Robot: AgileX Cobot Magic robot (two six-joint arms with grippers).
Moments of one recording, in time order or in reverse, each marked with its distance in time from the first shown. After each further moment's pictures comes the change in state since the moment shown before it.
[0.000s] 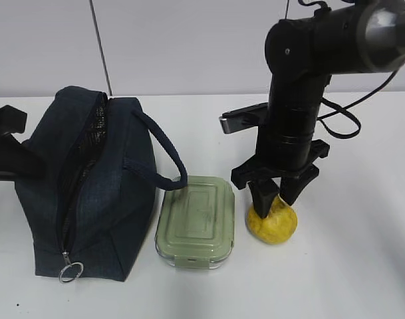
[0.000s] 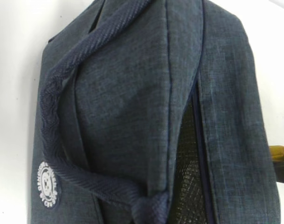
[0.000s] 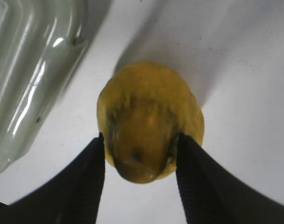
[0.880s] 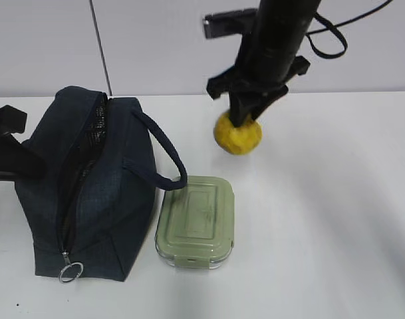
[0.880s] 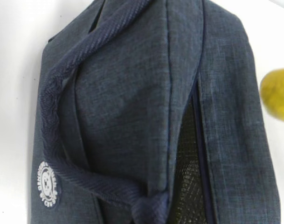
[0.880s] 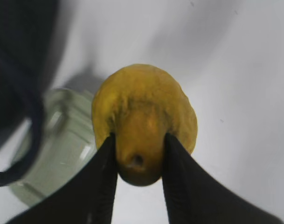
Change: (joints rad) left arm 0.000 0.000 0.000 0.000 0.001 0.000; right arm 0.000 -0.001 -0.364 -0.010 0.027 -0.003
